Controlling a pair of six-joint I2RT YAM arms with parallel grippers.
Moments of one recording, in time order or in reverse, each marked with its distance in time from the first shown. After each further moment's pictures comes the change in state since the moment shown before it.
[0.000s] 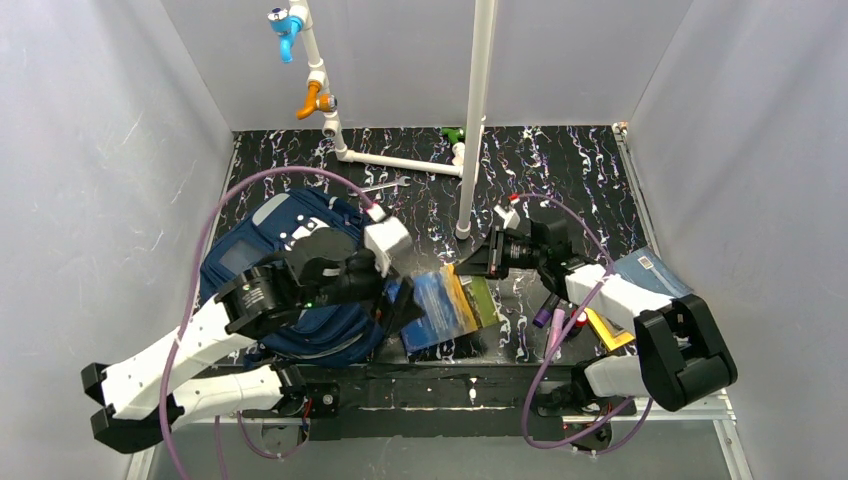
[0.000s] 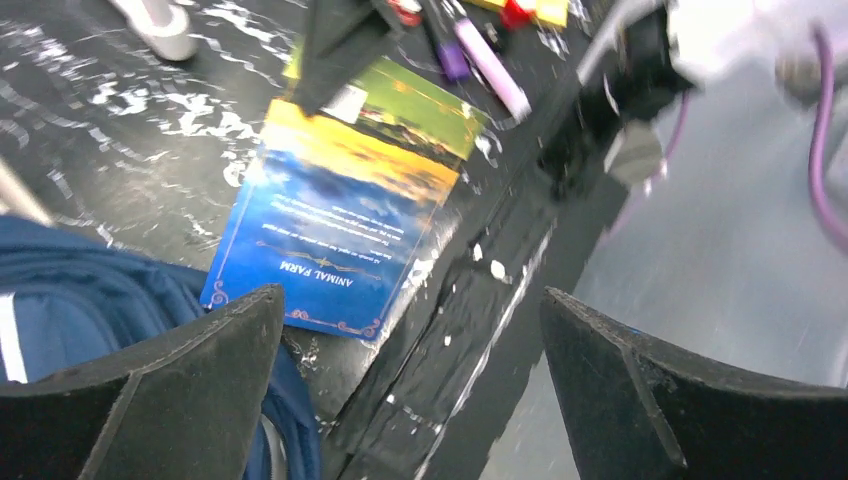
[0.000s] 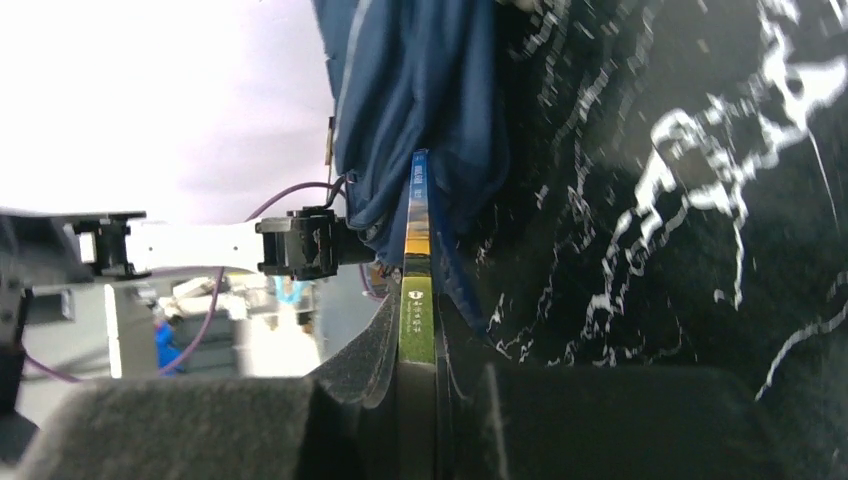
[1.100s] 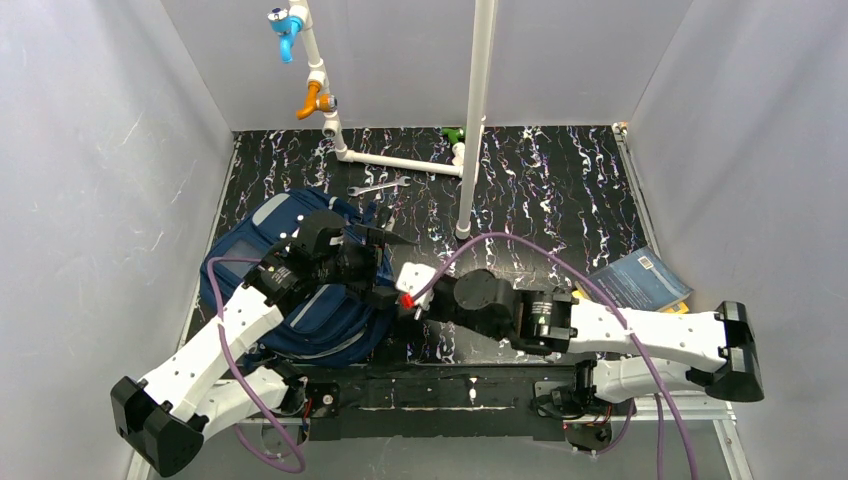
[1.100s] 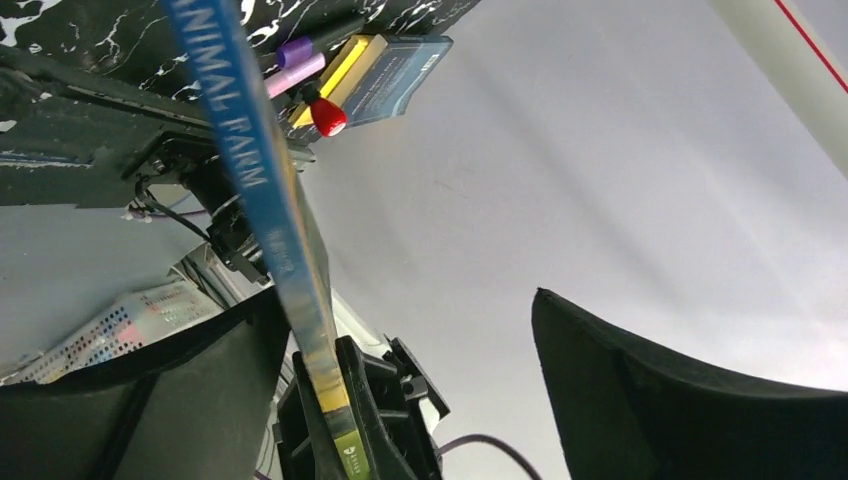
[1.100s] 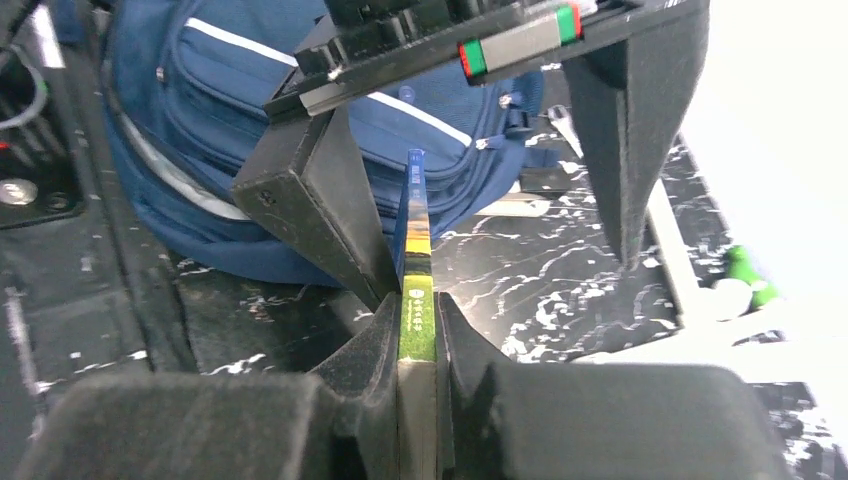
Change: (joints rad) left arm 0.441 0.039 -0.256 0.180 0.266 -1.821; right arm 0.923 -0.200 0.397 -0.415 1.106 -1.202
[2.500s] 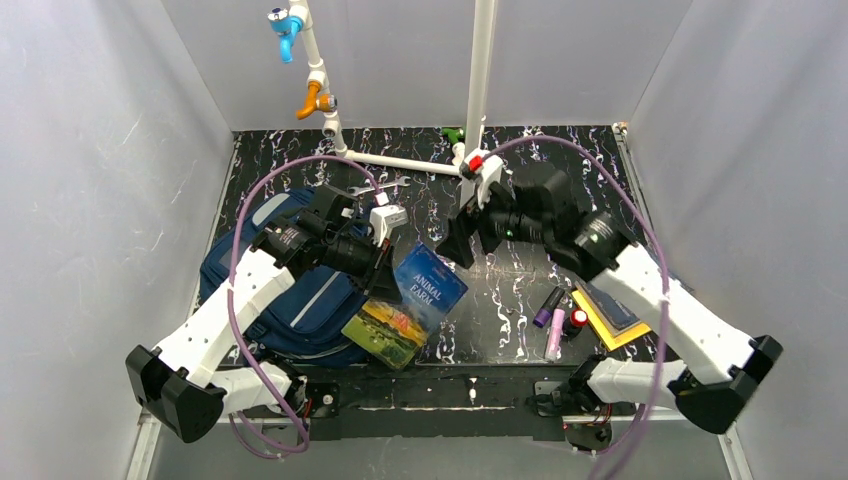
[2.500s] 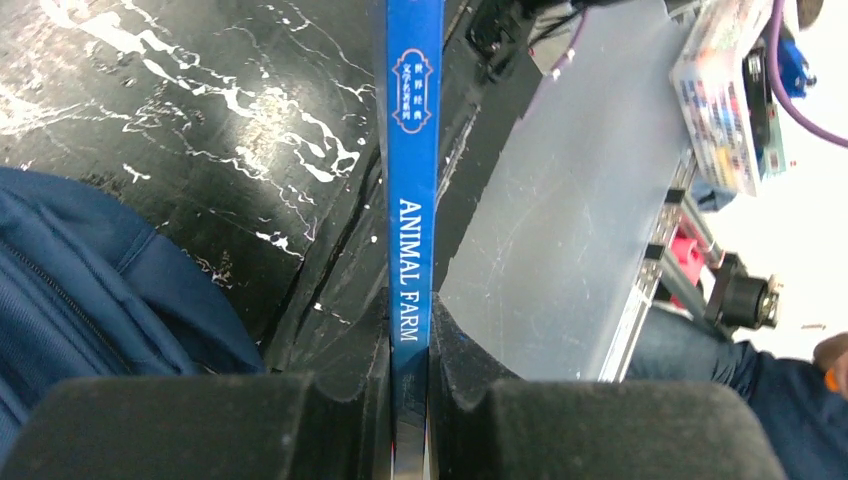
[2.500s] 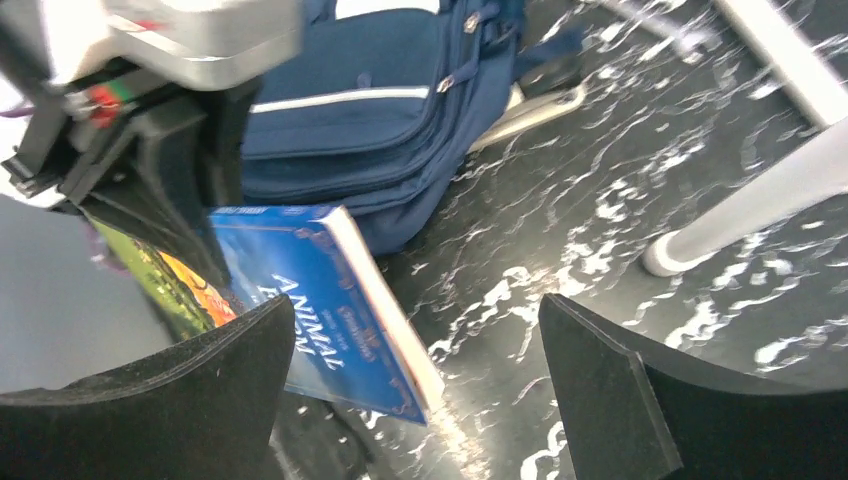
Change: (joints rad) left arm 0.036 0.200 0.280 -0.381 0.338 1.860; right arm -0.479 0.019 0.373 -0.466 -0.431 0.355
